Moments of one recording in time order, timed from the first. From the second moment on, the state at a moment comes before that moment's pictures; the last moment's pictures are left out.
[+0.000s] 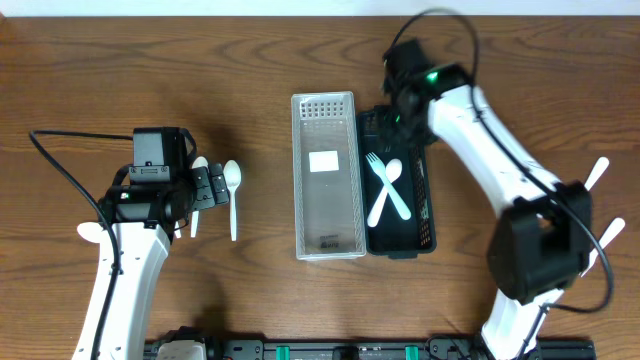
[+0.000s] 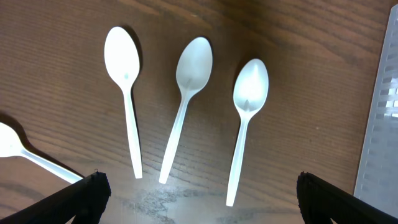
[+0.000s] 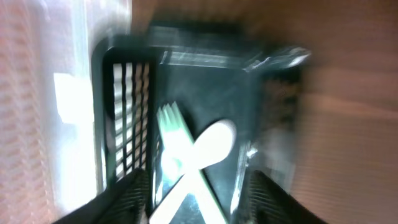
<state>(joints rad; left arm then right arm) 0.01 1.22 0.94 -0.84 -0.06 -0.21 0.34 1.94 1.72 -1.09 -0.02 0.30</state>
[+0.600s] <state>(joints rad) 0.01 1.22 0.94 -0.84 -0.06 -0.21 -0.50 1.88 1.79 -1.20 0.11 0.38</state>
